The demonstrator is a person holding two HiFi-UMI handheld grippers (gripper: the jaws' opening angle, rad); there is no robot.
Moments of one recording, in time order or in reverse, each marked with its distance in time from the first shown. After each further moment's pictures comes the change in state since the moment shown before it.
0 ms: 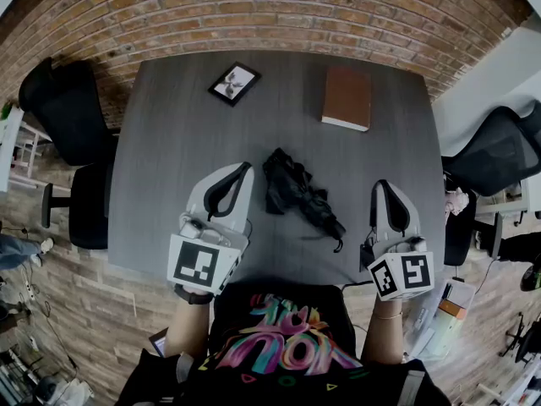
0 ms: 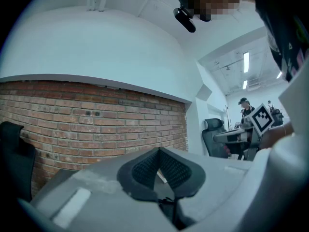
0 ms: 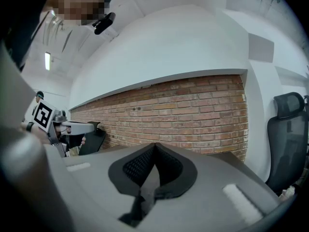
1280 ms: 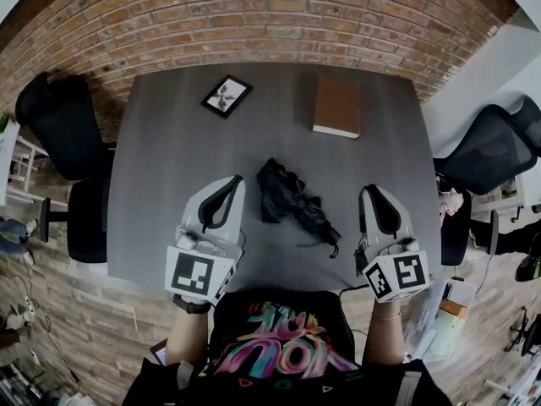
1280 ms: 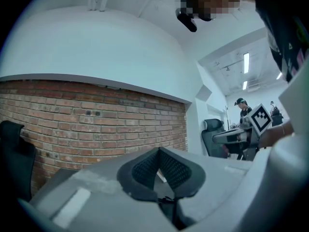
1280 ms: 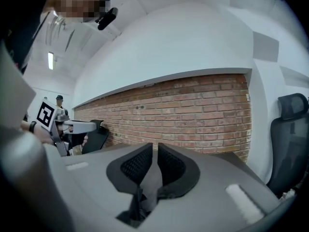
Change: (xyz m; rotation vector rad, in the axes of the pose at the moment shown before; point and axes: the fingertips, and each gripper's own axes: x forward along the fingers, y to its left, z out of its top) left arm -0.005 0.000 0.000 0.033 -0.019 -0.017; right arm 0.000 0.007 -0.001 -0.019 0.020 0.036
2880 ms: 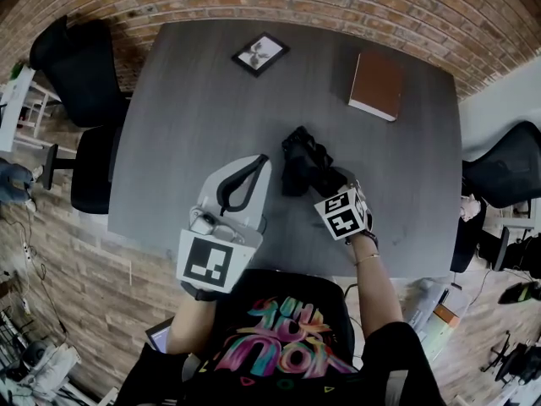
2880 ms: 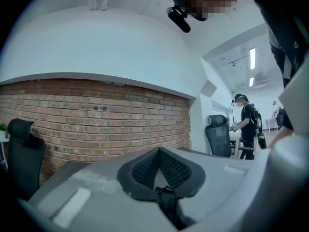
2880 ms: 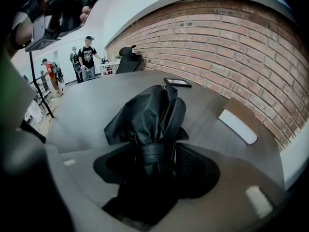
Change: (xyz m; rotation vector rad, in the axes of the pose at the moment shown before) left arm -0.017 -0.002 -0.029 -0.067 0.070 0.081; right arm 0.092 0.075 -0.281 -0.346 0.759 0.332
